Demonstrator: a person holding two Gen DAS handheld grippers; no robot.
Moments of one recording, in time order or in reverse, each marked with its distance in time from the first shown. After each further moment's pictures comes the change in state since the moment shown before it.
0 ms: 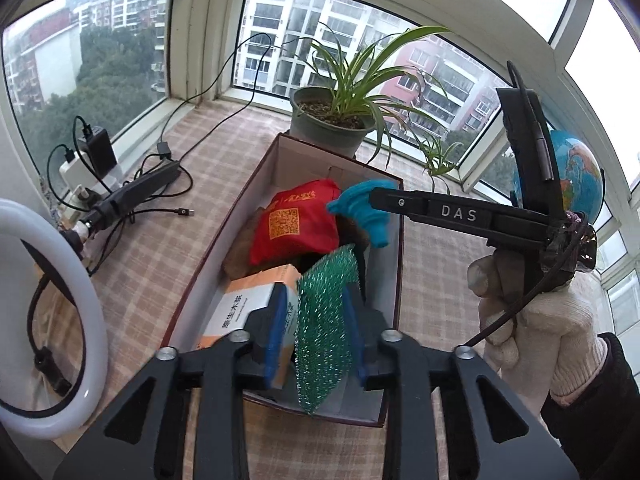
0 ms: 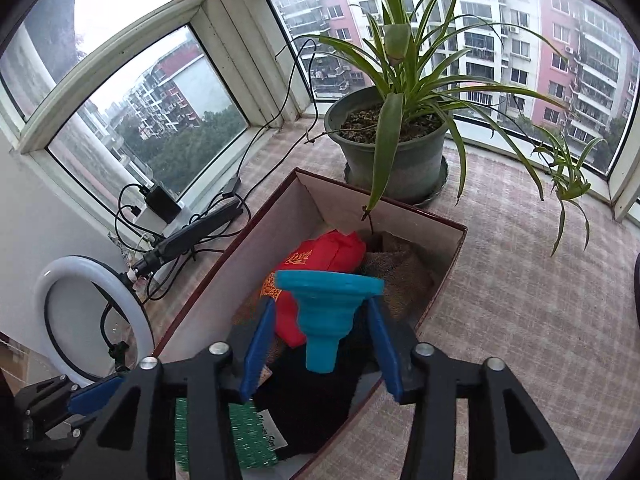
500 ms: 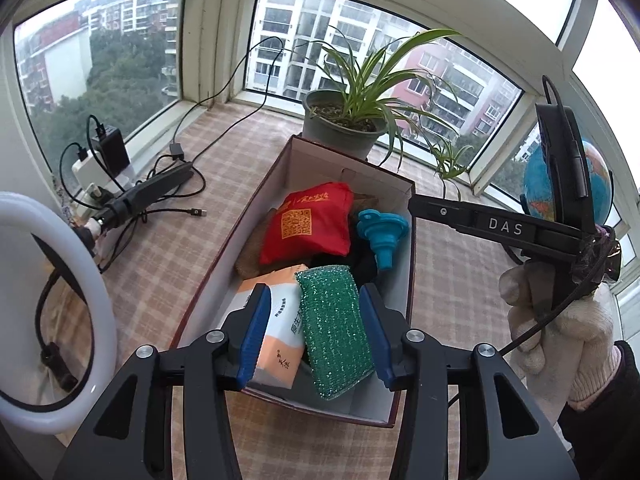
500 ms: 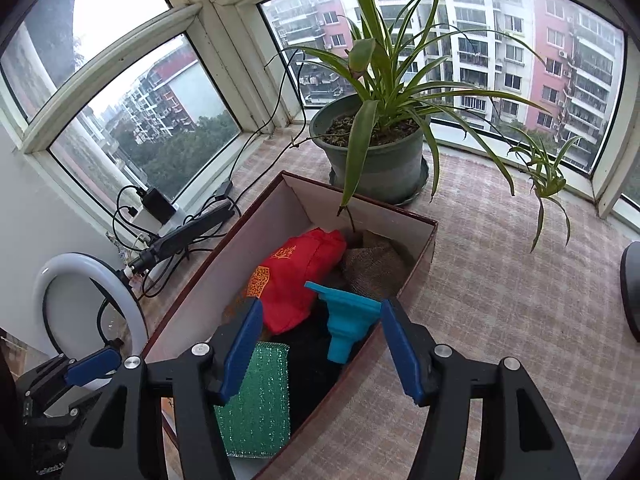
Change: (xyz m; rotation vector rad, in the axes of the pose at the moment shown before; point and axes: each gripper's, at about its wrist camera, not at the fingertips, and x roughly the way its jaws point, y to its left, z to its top) left arm -0.005 -0.001 -0.006 -0.005 -0.021 0.050; right arm -0.020 -0.011 -0.012 -0.001 -0.023 -0.024
